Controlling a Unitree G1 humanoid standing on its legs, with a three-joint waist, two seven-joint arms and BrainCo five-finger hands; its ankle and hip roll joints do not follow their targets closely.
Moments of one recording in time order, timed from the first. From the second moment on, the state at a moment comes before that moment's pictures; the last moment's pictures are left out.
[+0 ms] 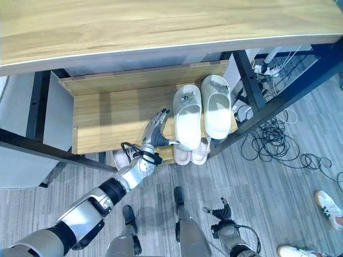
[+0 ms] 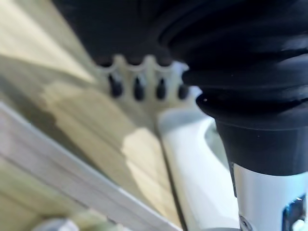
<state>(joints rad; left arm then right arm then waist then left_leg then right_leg) -0.73 0.09 -0.67 0.78 0.30 -0.09 0.60 -0.18 -0.24 0.41 1.20 0.21 -0.21 -0.36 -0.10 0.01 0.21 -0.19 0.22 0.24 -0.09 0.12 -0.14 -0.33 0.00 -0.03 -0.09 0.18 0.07</state>
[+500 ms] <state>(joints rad) -0.75 0.05 -0.70 0.86 0.29 -0.09 0.62 -0.20 -0.24 0.41 1.17 0.21 -0.21 -0.36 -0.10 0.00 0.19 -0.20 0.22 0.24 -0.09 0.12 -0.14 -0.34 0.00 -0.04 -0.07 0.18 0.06</state>
